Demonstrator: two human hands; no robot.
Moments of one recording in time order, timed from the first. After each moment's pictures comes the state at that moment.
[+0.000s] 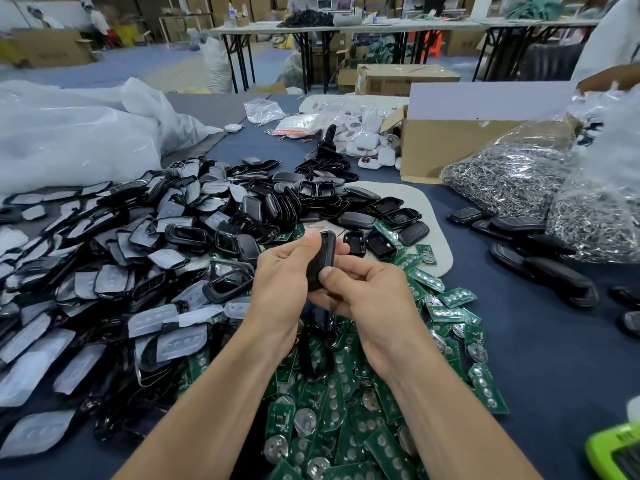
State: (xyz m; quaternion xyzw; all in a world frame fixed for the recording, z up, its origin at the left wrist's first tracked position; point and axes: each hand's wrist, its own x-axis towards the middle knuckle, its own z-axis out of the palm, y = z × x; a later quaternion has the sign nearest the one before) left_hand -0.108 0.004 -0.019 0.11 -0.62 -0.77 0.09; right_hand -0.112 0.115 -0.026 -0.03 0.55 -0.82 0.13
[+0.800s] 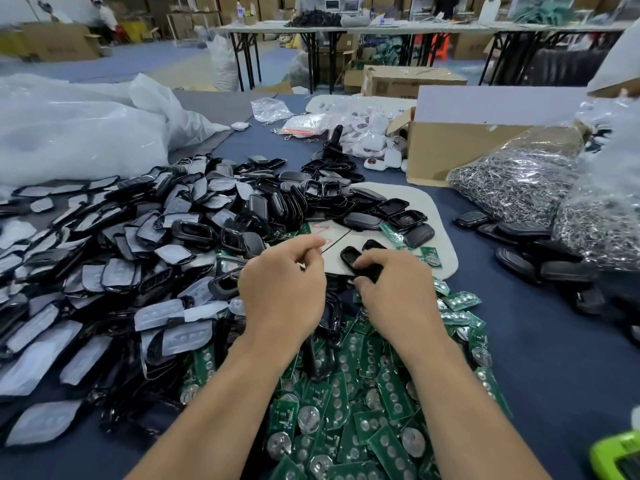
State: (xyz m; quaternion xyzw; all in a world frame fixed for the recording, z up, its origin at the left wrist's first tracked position) left_hand -0.107 -0.001 -0.028 0.15 -0.87 -0.40 0.27; right_hand -0.145 0.141 -0.044 -0.07 0.92 -0.38 -0.09
